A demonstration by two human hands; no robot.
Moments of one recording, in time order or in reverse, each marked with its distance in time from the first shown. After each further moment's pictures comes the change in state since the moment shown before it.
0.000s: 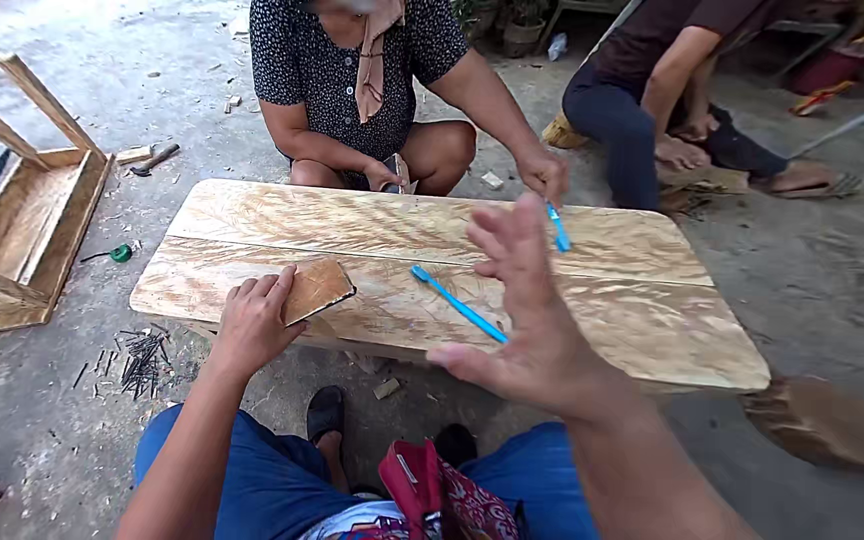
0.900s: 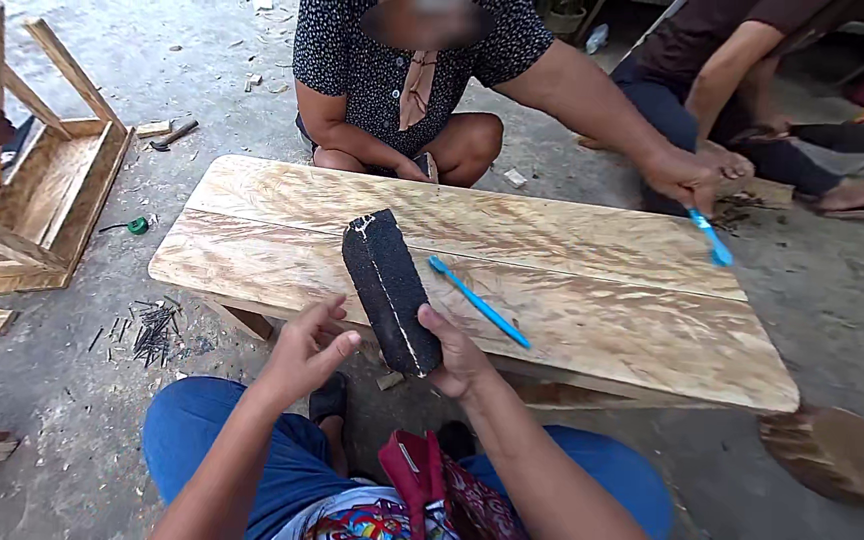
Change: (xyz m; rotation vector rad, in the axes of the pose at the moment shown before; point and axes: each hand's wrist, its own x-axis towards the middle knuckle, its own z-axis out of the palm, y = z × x) left_hand -0.038 0.067 0.000 -0.838 -0.149 -0.360; right_hand -0.048 0.033 0.091 1.356 -0.019 1.126
